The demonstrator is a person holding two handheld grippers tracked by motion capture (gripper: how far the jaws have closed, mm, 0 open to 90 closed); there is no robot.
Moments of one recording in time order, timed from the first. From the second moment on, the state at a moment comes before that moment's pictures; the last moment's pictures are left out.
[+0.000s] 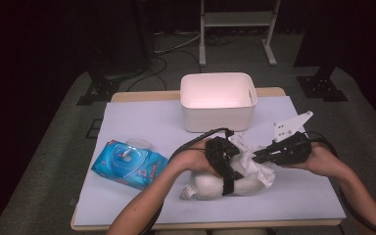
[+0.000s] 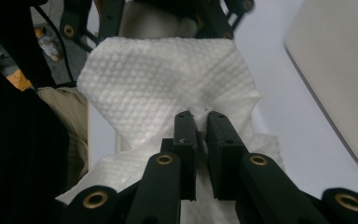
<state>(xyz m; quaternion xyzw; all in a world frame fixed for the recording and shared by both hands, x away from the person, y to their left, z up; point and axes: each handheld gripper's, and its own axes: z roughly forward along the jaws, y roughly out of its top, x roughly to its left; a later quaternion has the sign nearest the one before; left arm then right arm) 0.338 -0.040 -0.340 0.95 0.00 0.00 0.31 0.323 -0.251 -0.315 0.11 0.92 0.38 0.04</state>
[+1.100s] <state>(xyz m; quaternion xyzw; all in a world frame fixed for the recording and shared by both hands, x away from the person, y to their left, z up) 0.335 0.015 -0.324 0.93 0.03 0.03 0.37 0.327 -0.261 -0.333 0.14 0.93 0.35 0.03</state>
